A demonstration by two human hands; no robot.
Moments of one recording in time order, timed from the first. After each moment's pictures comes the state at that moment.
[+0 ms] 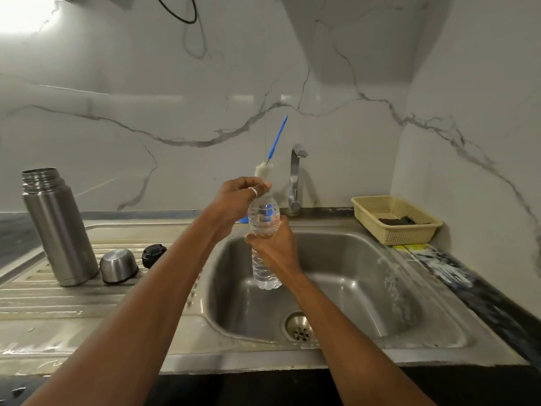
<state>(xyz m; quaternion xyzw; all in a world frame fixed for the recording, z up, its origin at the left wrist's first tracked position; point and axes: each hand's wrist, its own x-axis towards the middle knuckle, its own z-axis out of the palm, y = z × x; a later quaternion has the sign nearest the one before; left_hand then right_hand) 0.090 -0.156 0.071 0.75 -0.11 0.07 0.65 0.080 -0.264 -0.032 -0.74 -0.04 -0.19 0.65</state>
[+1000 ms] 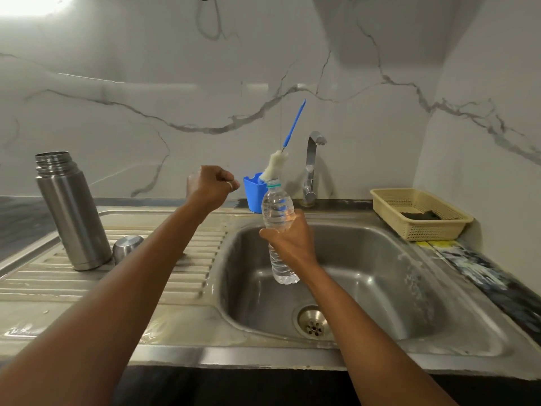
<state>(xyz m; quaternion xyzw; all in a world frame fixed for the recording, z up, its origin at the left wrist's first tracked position) 0.127 -0.089 0.058 0.86 0.01 0.25 0.44 0.081 -0.271 -0.035 -0.77 -0.02 -0.19 0.61</state>
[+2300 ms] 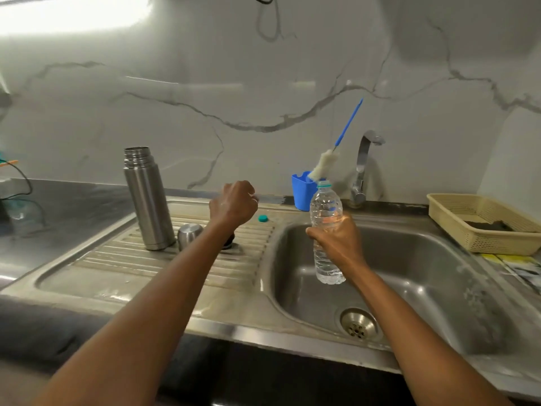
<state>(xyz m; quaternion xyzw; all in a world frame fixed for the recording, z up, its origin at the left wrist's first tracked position) 0.104 -0.030 0.029 0.95 0.05 0.25 0.18 0.083 -0.265 -0.037 -0.78 -0.06 -0.18 0.60</state>
